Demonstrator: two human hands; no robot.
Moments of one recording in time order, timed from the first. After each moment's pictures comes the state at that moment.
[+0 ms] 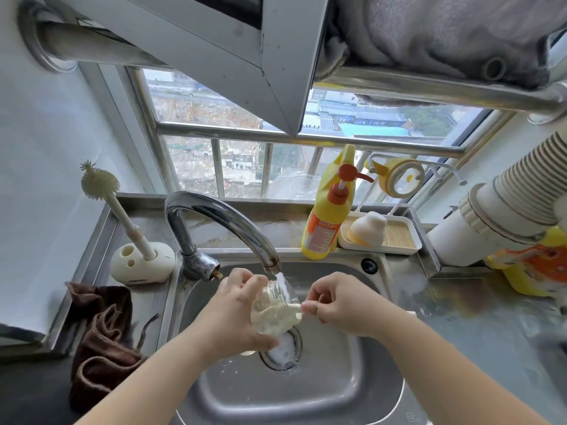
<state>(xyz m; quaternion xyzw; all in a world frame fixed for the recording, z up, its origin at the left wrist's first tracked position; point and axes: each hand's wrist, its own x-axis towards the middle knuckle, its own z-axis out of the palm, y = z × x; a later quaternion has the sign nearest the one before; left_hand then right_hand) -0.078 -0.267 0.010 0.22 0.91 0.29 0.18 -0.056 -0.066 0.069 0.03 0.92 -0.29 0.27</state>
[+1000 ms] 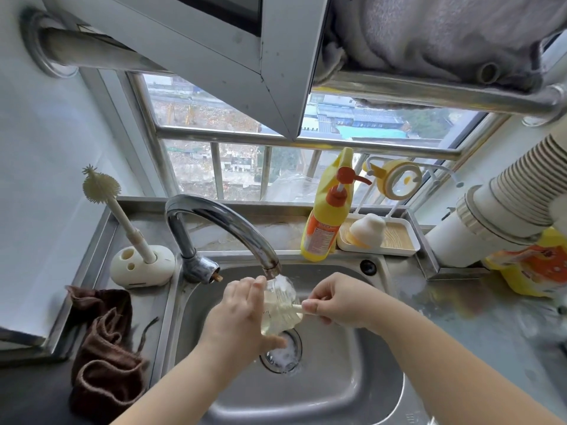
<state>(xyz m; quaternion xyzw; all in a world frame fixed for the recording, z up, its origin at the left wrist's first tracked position) -0.064 -0.257 0.003 0.22 0.95 0.22 0.10 -0.064 -0.066 0.076 0.05 0.90 -0.29 0.32</state>
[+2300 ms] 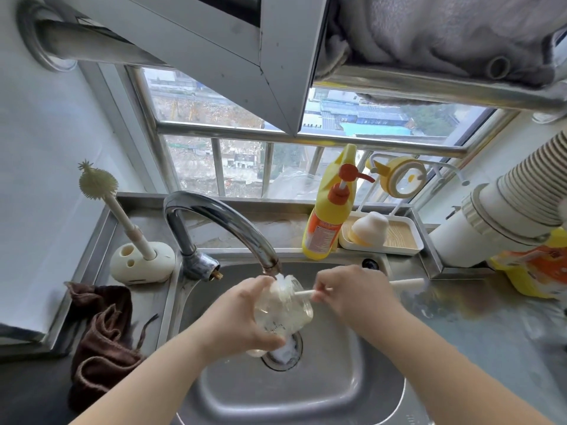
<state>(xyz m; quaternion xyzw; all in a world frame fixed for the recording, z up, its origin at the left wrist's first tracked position) -0.079 -0.262 0.008 0.19 0.86 0.41 0.22 -0.058 -0.063 0.074 -0.05 0.99 -0.06 0.12</state>
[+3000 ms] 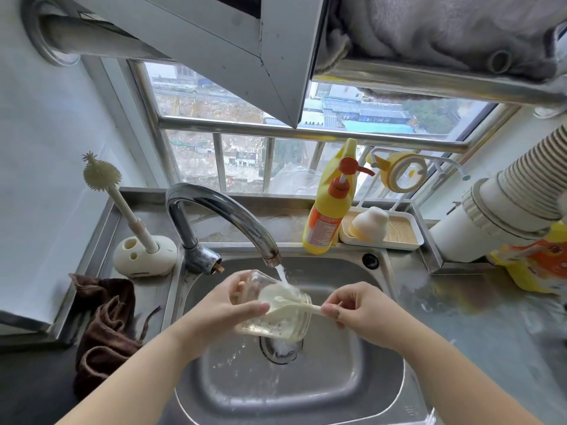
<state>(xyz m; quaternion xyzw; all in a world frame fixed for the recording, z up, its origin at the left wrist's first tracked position) -0.075 -0.285 0.008 0.04 0.69 0.63 0.37 -0.030 -0.036 0.052 0.09 0.89 -0.38 0.25</state>
